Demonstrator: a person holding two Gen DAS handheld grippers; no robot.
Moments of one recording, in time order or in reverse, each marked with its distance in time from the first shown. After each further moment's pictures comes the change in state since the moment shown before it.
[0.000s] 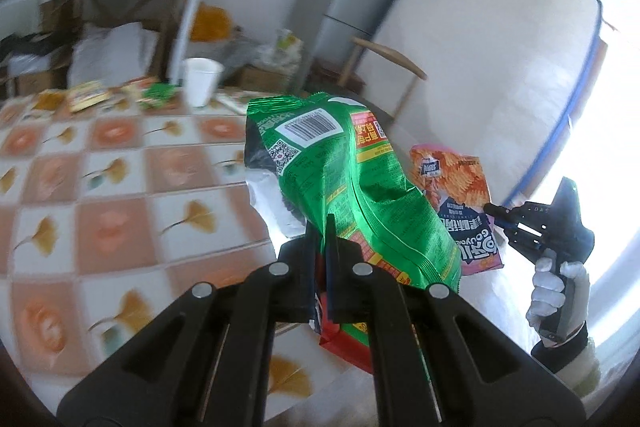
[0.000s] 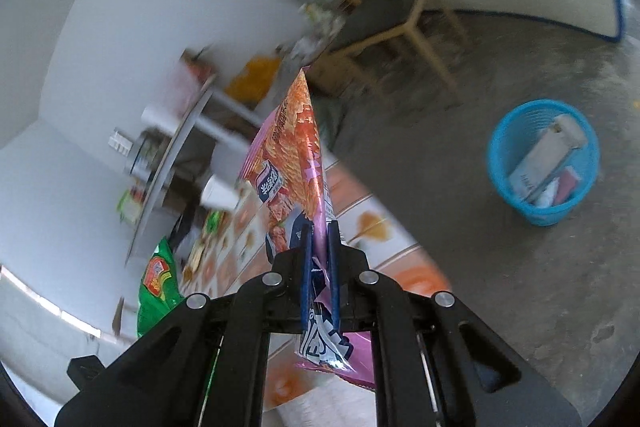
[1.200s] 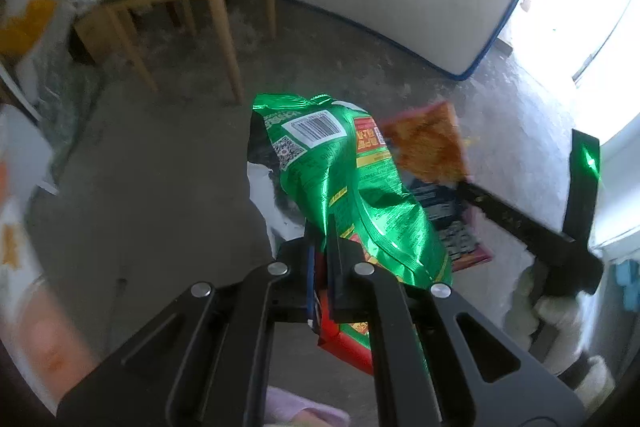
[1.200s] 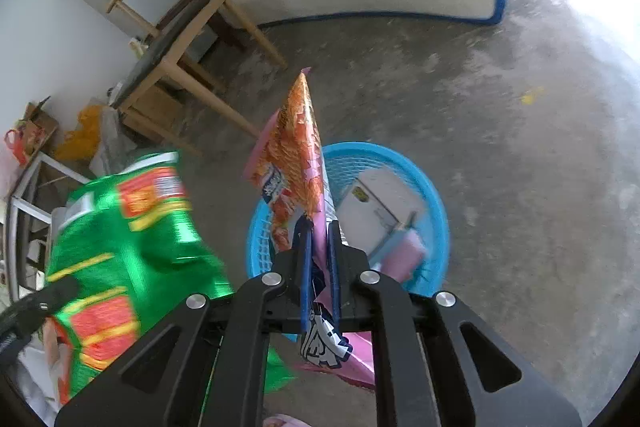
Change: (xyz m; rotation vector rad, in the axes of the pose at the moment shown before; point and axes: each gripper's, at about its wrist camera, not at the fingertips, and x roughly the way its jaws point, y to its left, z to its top) left arm 0.472 -0.268 -0.019 0.448 0.639 -0.048; right arm 0.114 -0.285 0.118 0.159 -0.046 -0.468
